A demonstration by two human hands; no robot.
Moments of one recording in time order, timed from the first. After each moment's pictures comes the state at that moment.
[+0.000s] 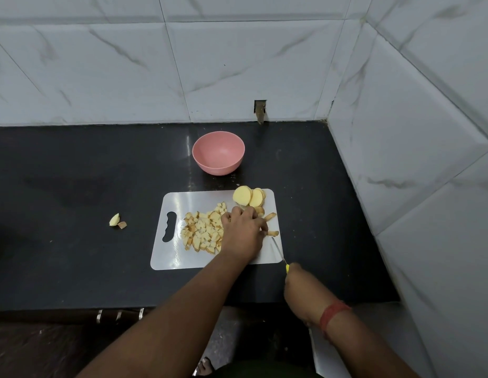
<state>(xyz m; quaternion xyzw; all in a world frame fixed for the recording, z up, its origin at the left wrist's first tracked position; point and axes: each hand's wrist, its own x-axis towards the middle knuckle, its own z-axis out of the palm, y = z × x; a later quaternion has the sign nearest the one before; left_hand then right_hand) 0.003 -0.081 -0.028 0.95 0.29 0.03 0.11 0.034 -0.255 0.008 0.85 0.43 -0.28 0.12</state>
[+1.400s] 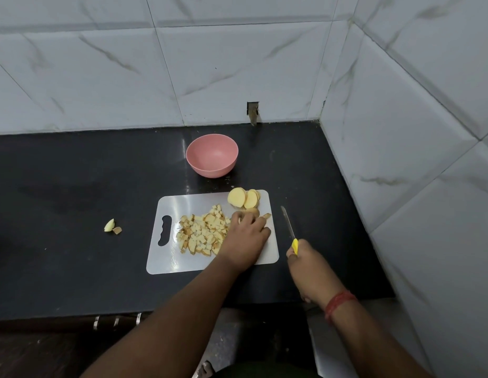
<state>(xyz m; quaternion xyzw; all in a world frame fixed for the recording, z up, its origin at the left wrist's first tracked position) -0.004 -0.087 -0.034 0.99 0.09 0.03 -0.07 0.057 -0.248 0.035 0.88 0.21 -0.32 -0.29</state>
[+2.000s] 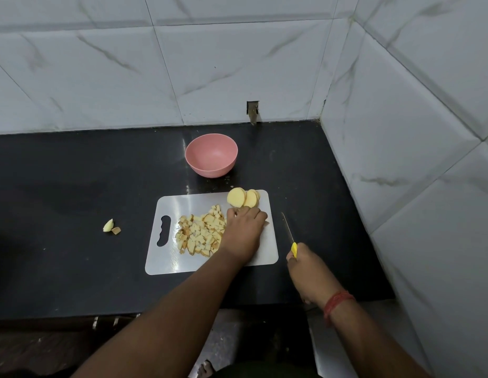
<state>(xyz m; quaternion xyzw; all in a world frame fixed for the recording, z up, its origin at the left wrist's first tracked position) 0.012 -0.080 -0.027 0.98 0.19 0.05 0.04 0.060 -0.248 0.030 0.88 0.21 -0.34 -0.26</state>
